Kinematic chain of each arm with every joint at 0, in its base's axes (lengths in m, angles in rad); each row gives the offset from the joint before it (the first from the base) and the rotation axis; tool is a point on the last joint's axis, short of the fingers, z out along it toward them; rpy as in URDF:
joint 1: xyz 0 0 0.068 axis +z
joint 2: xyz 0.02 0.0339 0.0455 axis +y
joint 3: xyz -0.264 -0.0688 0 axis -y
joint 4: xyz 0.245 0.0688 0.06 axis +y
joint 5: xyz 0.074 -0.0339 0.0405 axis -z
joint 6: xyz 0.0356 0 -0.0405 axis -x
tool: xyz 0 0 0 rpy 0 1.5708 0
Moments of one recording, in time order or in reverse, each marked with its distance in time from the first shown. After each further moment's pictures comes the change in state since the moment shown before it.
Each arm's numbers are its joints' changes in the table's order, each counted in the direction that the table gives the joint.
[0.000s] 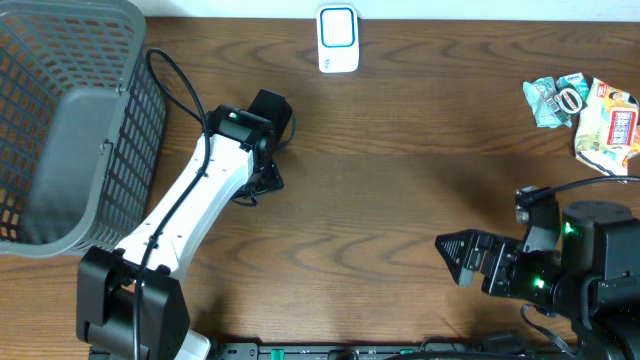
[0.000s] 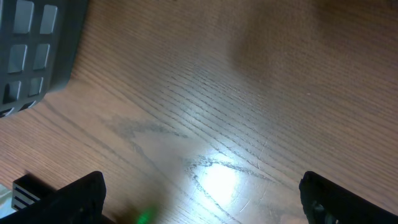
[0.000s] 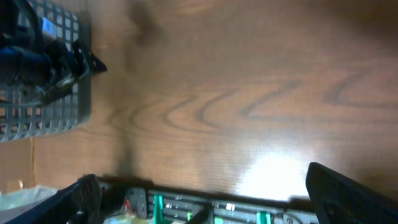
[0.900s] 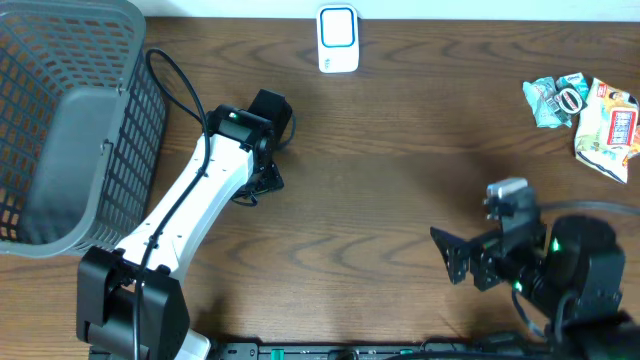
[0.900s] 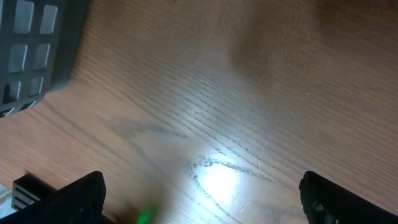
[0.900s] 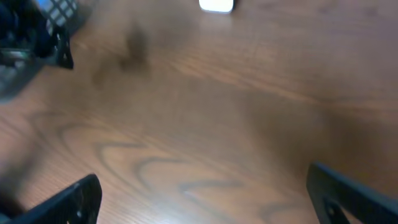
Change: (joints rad) left arm 0.000 0.000 0.000 0.000 0.000 0.000; right arm -0.010 -0.206 -0.354 -0.459 0.071 0.545
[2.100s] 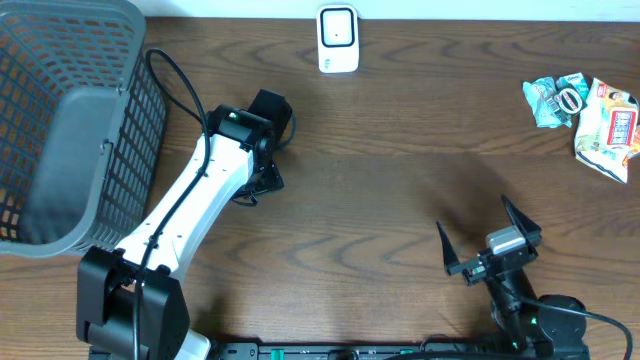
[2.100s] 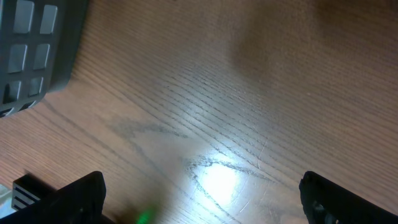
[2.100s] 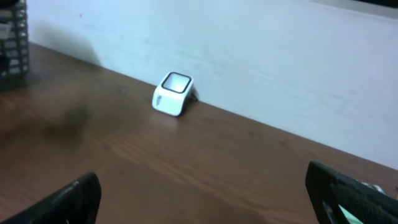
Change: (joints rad) left arm 0.000 0.000 0.000 0.000 0.000 0.000; right arm -0.111 -0.593 -0.703 -0.729 0.011 0.148
